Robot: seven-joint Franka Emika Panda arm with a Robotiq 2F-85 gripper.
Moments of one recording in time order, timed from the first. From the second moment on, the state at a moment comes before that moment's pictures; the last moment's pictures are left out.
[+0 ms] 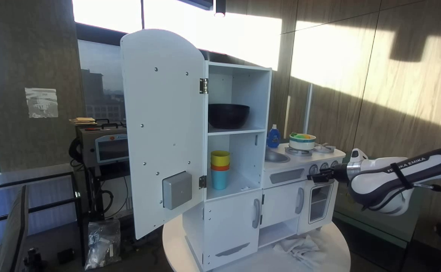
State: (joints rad) arm 1.33 -0.74 -1.86 -2.48 -0.48 3.60 -0.66
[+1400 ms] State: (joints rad) arm 1.44 -0.72 -1.93 -2.38 -0.37 3.64 -0.66
